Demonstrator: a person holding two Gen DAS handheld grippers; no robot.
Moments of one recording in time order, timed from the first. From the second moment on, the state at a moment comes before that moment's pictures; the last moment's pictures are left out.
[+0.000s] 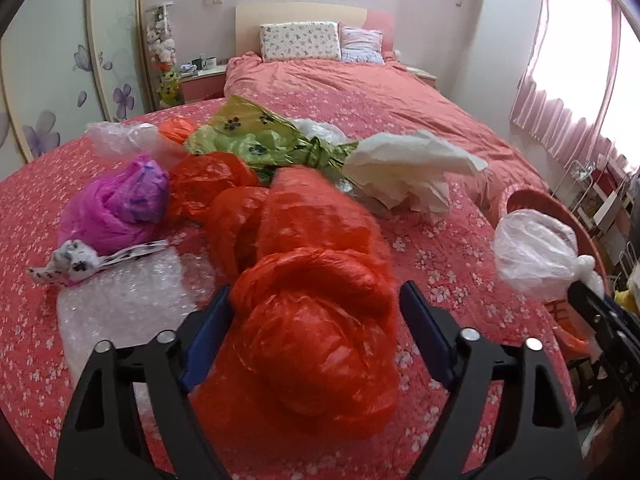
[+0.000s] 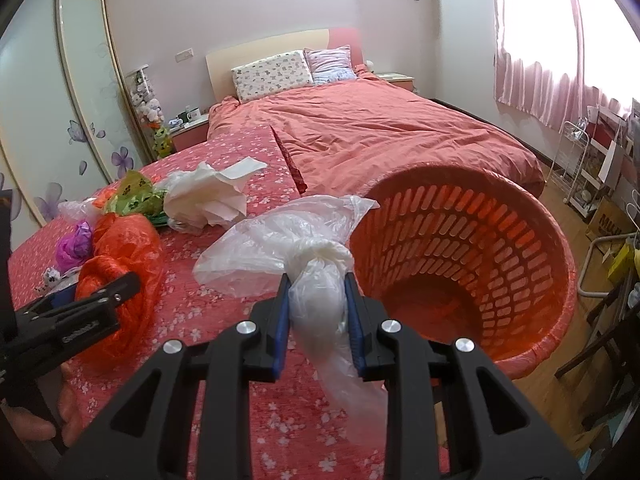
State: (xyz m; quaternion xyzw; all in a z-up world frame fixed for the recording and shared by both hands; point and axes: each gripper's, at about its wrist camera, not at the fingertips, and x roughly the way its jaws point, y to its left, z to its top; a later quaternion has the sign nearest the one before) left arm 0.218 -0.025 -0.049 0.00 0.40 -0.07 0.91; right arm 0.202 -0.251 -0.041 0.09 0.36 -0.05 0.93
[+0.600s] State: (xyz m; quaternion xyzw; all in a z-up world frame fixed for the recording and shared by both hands) left arm 0.199 -0.023 -0.024 -0.02 0.36 -0.10 0.93; right arm 0.192 -0.269 -0.033 0.12 0.34 -0.06 0.93
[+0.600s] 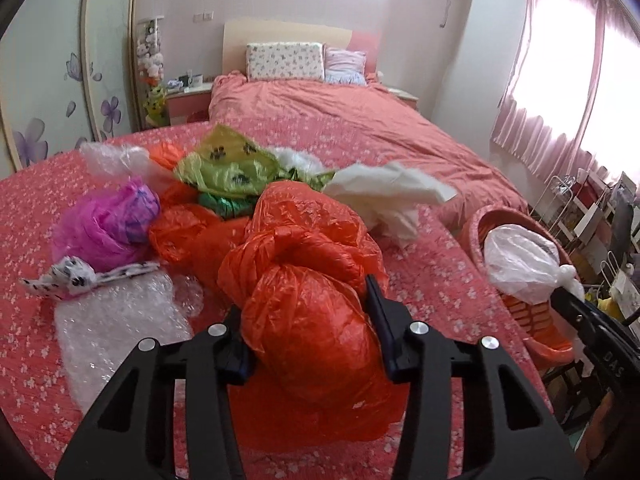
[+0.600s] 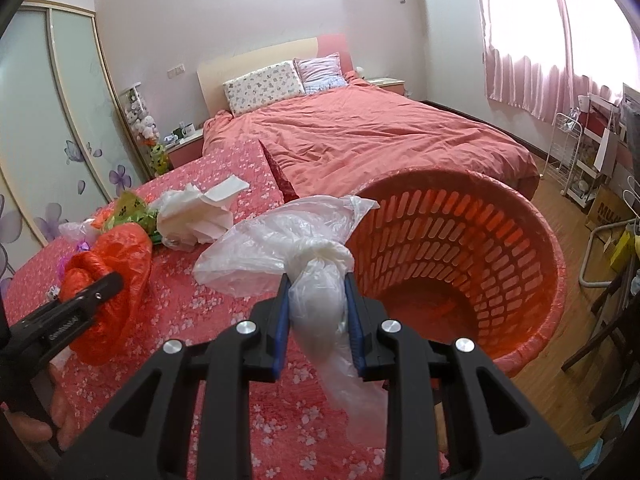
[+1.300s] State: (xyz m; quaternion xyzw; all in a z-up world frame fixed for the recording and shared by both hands) left arm 0.189 -0.077 0.019 -0.03 0.31 -0.19 0.93; right arm 0.162 -0.313 -0.003 0.12 0.27 -0.11 0.95
